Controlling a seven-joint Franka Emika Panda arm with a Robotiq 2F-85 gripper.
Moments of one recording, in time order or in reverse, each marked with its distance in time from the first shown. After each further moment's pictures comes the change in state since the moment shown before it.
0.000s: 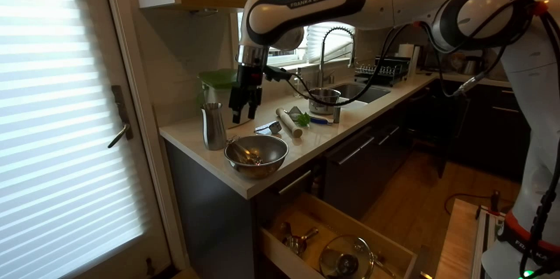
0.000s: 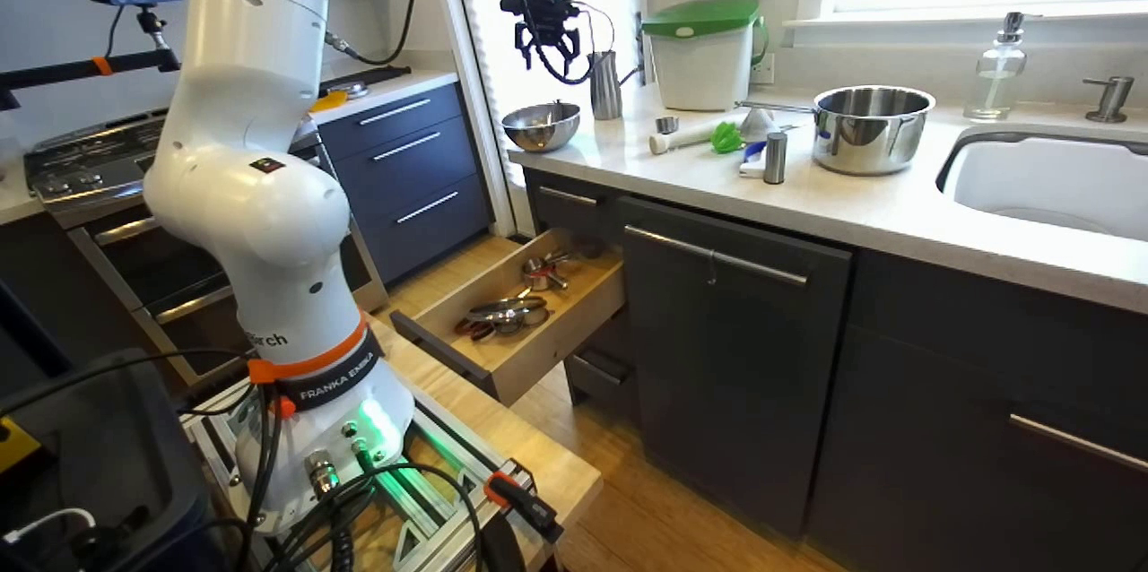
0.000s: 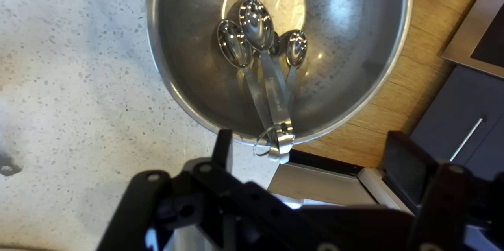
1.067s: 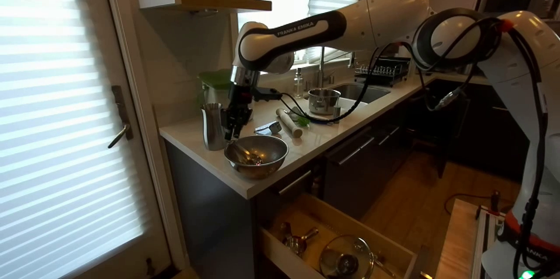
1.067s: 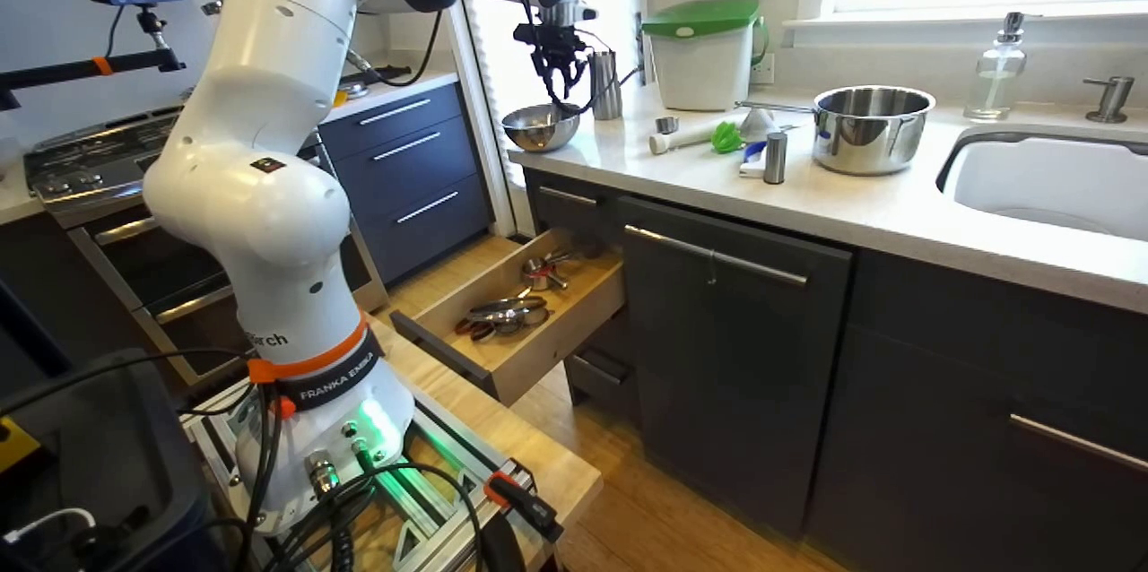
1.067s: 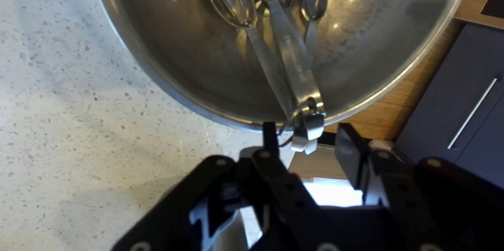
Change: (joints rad) arm 0.006 0.138 0.004 0.065 0.022 0.137 0.054
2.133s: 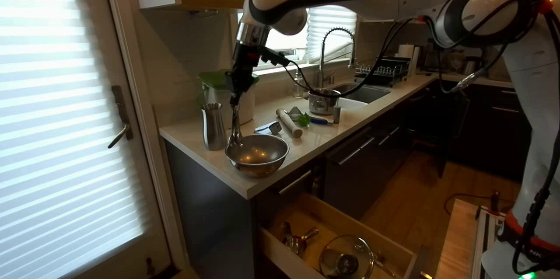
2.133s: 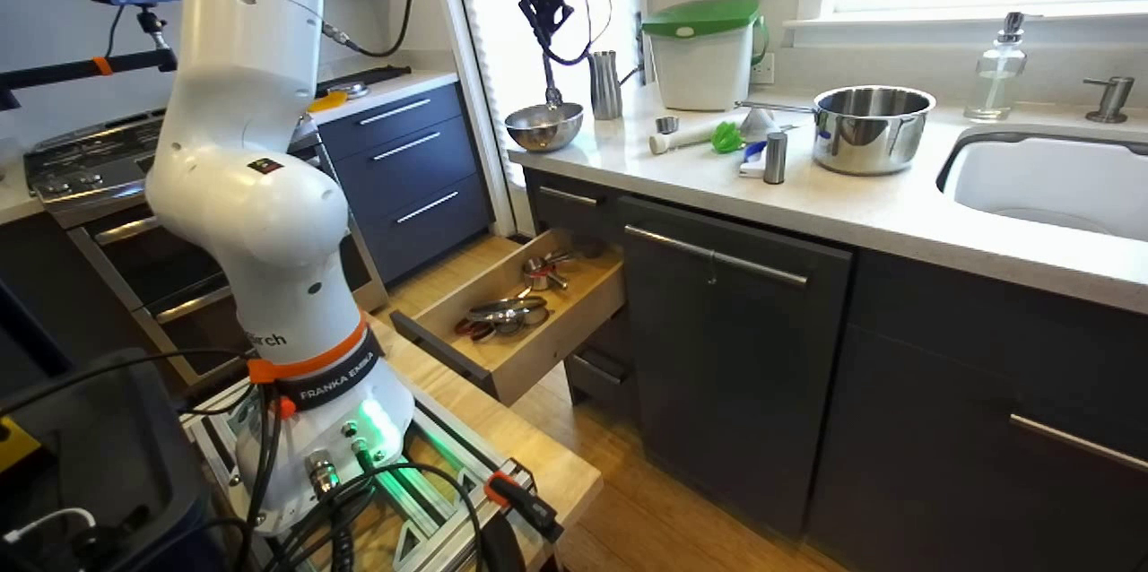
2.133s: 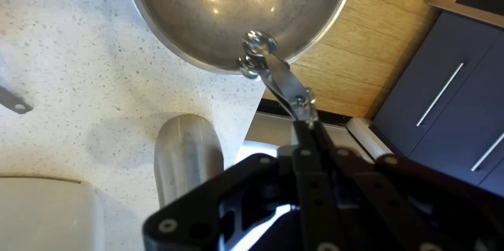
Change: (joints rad) arm -0.025 -0.174 0.012 0.003 0.022 -0.113 -0.017
